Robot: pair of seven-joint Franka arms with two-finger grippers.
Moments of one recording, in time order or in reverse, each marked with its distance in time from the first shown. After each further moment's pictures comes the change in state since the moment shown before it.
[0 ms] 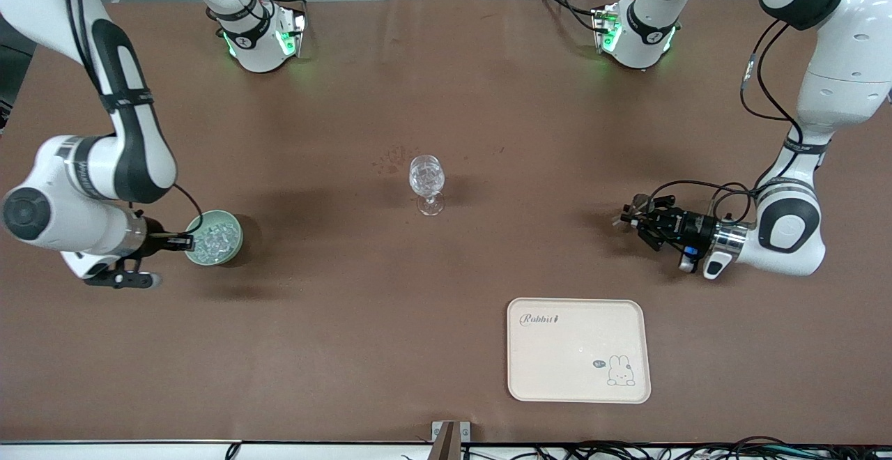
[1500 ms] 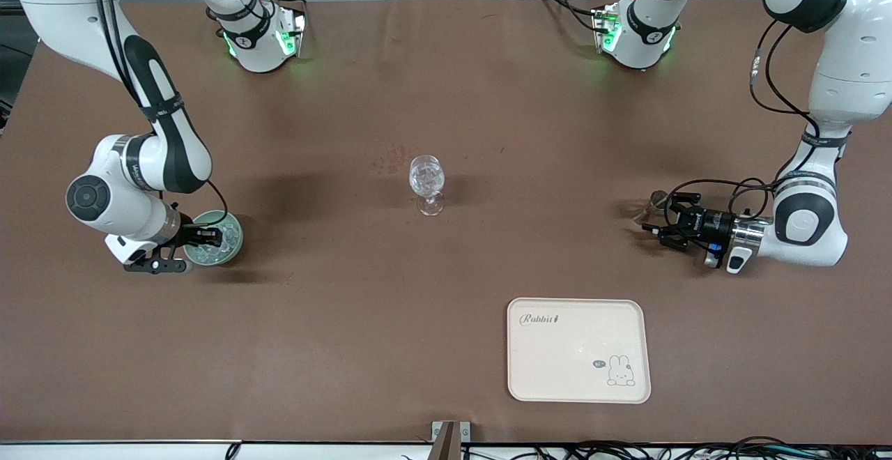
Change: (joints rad) left arm 0.011 0.003 0.137 -0.038 0.111 0.054 0.079; right arm 0.002 0.019 0.007 -0.316 -0.016 0.381 -0.054
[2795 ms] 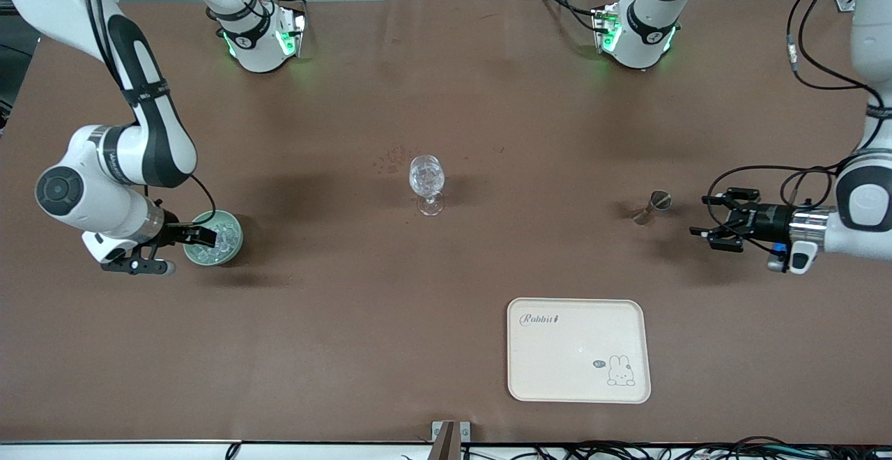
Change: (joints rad) left arm 0.013 -0.162 0.014 0.030 0.147 0.007 -0.025; right arm 0.000 -0.045 0.002 0.047 0.000 -0.083 0.047
